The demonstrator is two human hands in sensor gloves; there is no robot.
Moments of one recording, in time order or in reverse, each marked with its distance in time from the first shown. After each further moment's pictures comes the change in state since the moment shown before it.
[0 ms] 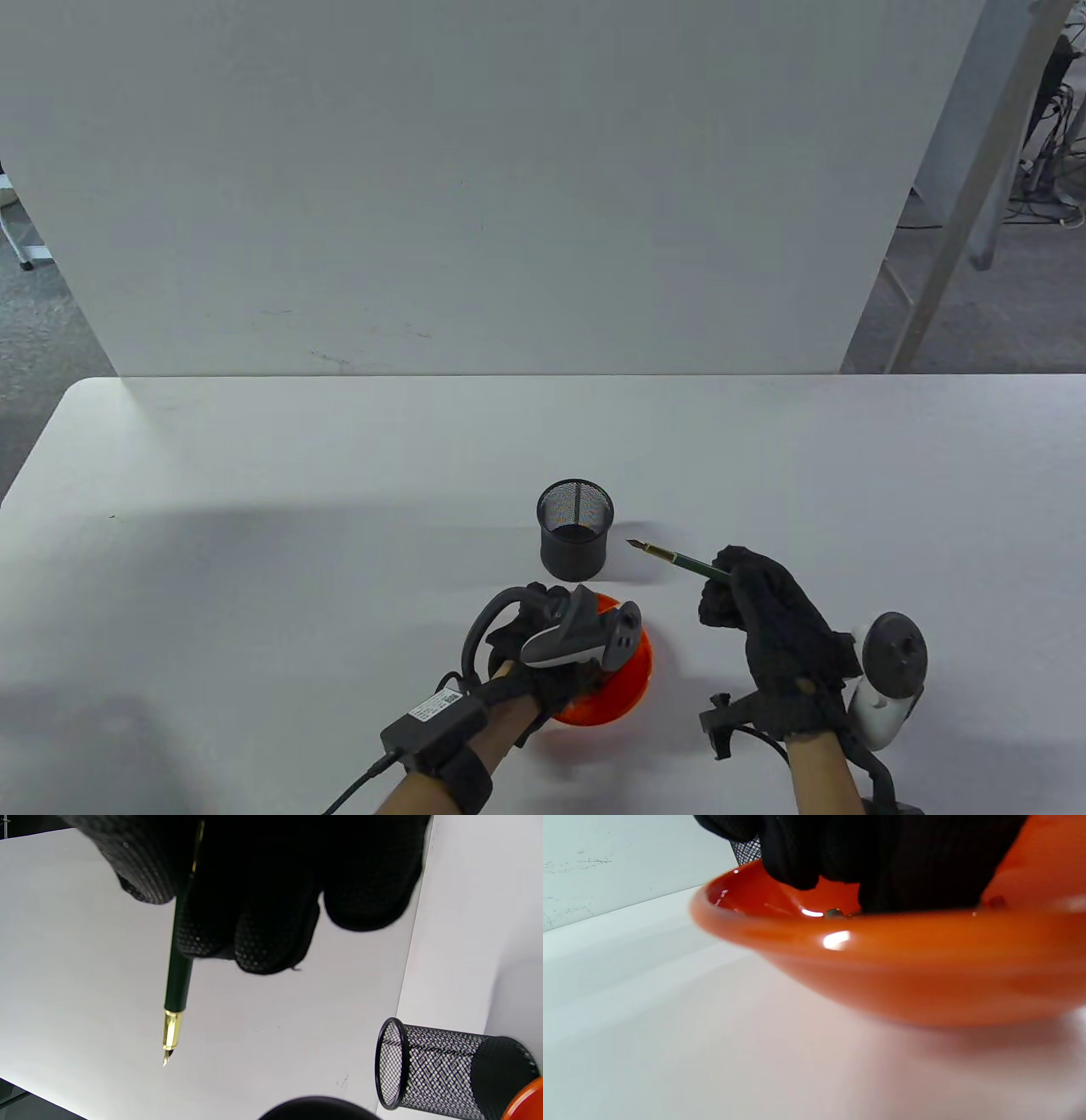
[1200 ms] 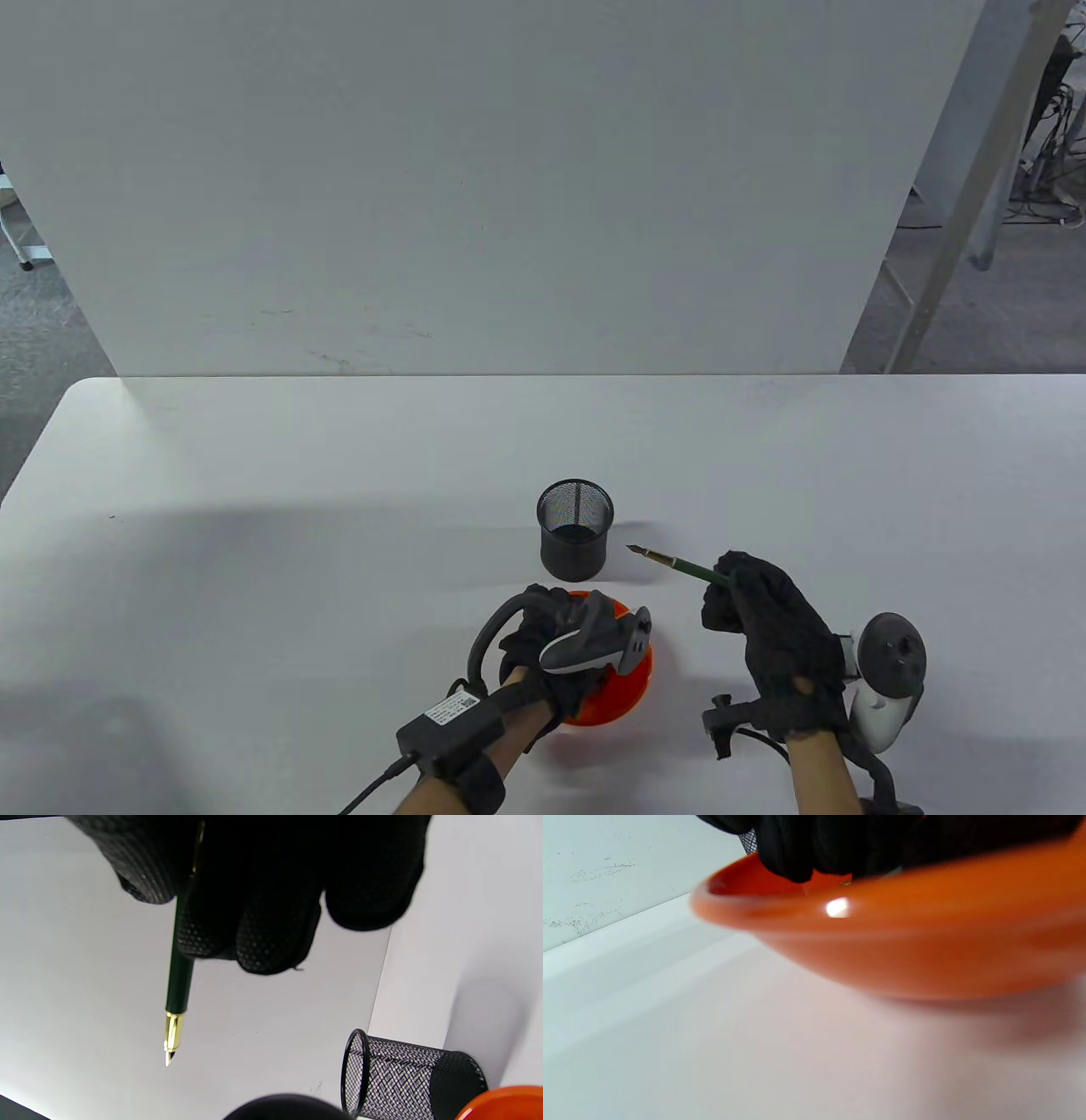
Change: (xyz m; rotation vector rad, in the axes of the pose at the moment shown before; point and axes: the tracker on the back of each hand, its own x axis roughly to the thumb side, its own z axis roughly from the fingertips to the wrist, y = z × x) left_hand 0.005 0.010 0.019 -0.040 0.057 -0.064; right_hand -0.004 -0.001 0.001 -0.020 0.044 0.062
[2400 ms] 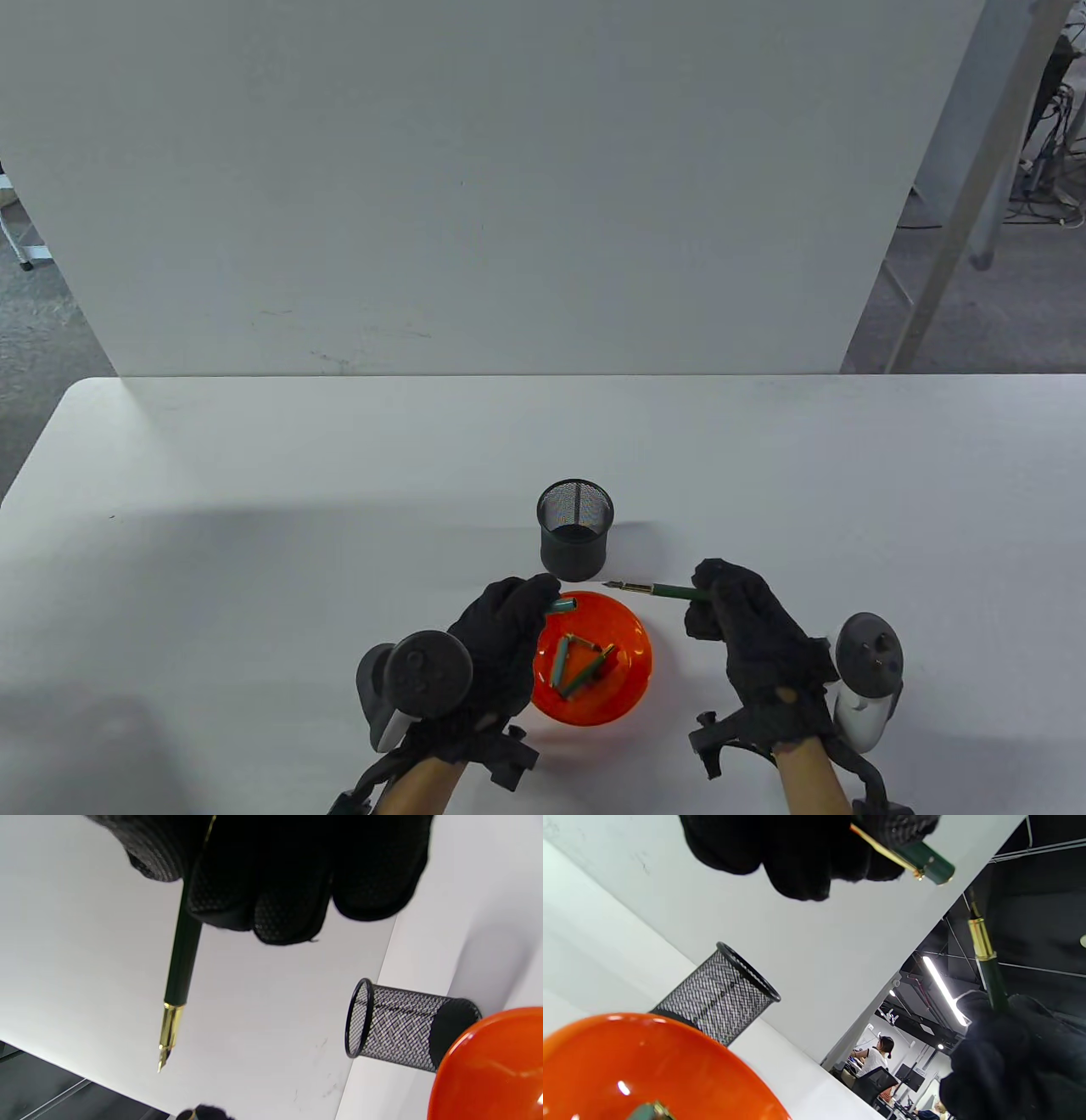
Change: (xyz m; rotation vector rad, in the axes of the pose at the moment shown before) left_hand -0.095 -0.011 0.092 0.710 -0.100 1.111; right_hand 0.005 0.023 0.008 0.141 -0.032 0.002
